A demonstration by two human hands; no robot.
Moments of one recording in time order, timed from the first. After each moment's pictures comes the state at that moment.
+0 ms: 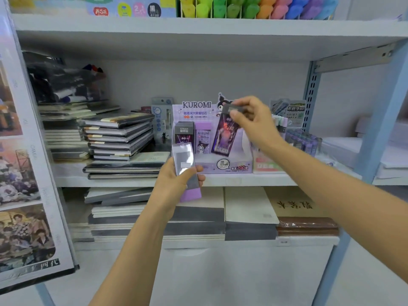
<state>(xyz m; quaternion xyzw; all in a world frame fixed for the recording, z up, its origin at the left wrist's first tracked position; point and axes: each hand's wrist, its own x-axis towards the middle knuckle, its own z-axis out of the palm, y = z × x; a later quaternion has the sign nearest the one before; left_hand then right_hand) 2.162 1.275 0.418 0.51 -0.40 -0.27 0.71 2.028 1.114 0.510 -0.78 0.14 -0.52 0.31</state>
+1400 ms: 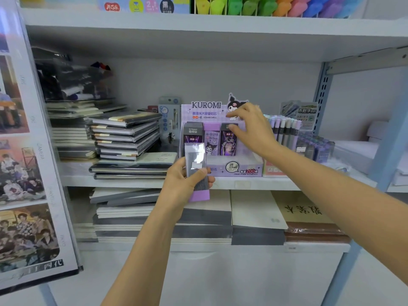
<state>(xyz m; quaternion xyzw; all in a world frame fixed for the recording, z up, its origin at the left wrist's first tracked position) 2.171 1.269 0.416 0.49 -0.40 -0.28 0.72 2.061 1.091 0.503 -0.87 0.24 -0.43 -0.02</state>
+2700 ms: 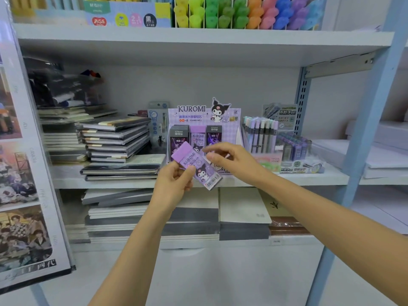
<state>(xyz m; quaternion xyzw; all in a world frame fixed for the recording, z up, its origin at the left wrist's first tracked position) 2.154 1.275 0.414 0.57 -0.46 -0.16 0.66 2.019 1.137 0.455 -0.88 0.11 -0.33 0.31</state>
